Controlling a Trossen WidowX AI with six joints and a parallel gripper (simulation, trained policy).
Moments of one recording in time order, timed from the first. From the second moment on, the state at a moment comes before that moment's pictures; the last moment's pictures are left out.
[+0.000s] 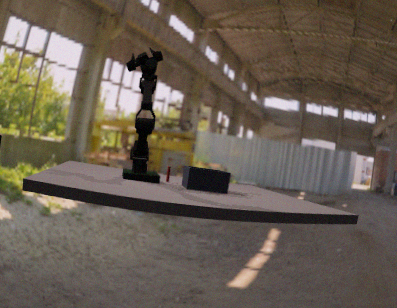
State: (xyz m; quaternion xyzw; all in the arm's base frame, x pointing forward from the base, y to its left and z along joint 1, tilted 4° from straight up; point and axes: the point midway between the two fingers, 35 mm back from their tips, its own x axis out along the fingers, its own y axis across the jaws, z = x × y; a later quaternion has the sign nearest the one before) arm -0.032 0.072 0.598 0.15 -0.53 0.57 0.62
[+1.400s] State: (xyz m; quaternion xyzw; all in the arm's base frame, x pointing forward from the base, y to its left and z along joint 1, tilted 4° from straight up) arm 0.179 0.171 0.387 0.16 0.09 0.38 0.91
